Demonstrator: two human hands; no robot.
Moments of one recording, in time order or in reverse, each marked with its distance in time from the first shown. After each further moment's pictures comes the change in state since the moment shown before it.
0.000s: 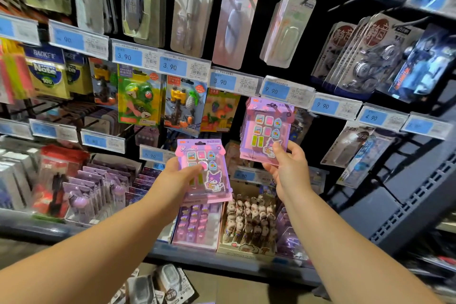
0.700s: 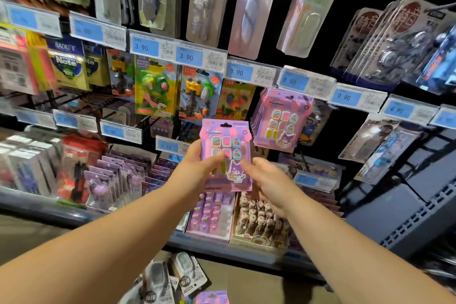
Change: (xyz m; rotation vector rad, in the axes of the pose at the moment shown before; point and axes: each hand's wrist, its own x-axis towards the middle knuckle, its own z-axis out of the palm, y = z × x) left_hand -0.005 0.005 0.009 -0.101 -0.163 0.074; right_hand -0.042 0.023 0.017 -0.417 -0.632 0.245
